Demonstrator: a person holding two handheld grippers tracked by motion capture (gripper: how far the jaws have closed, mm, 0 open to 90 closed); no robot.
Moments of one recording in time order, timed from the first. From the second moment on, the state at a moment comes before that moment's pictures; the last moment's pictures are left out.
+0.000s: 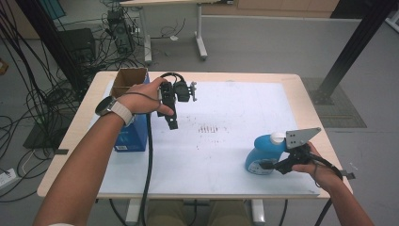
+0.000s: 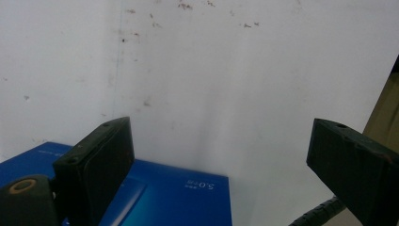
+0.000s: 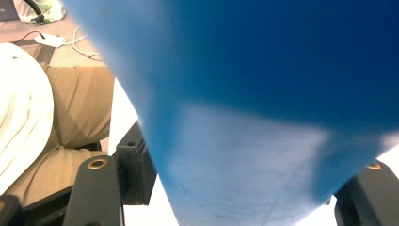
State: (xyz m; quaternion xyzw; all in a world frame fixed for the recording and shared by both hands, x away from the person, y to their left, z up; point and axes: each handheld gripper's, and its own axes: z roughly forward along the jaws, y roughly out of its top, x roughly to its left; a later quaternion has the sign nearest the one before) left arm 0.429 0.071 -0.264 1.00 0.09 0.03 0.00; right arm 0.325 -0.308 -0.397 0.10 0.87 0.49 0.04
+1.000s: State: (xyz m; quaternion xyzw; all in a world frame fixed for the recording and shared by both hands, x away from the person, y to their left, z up) left arm 0.430 0.071 -0.264 1.00 0.09 0.03 0.00; right arm 0.328 -0.307 -0.400 0.09 0.86 0.49 0.04
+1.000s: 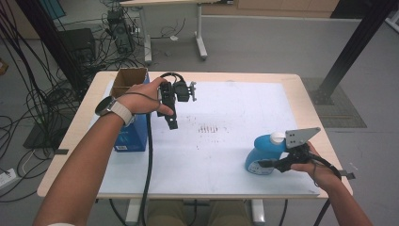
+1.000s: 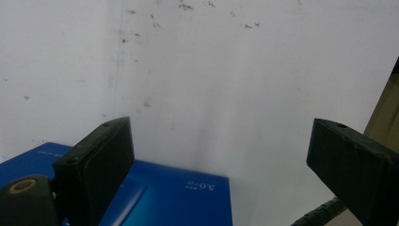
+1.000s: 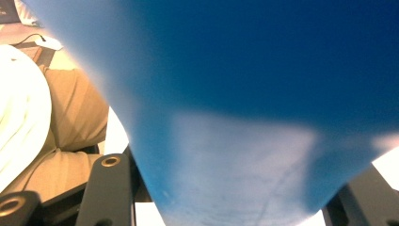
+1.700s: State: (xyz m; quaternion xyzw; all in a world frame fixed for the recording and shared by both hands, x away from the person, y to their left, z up) left arm 0.430 0.071 -0.265 1.00 0.09 0.03 0.00; right arm 0.329 -0.307 -0.400 0.09 0.87 0.49 0.04
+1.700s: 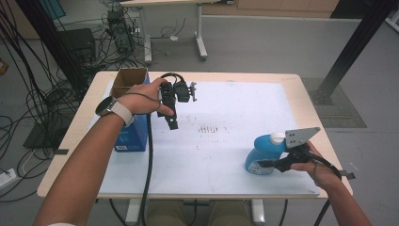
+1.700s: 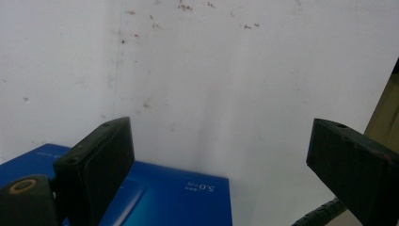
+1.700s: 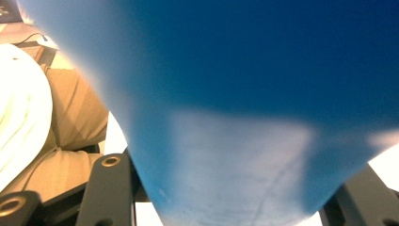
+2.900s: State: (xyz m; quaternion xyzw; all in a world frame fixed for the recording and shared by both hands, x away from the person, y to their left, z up) left arm 0.430 0.075 -0.262 0.99 0.09 0.03 0.00; right arm 0.329 -0.307 -0.400 0.09 0.87 0.49 0.04
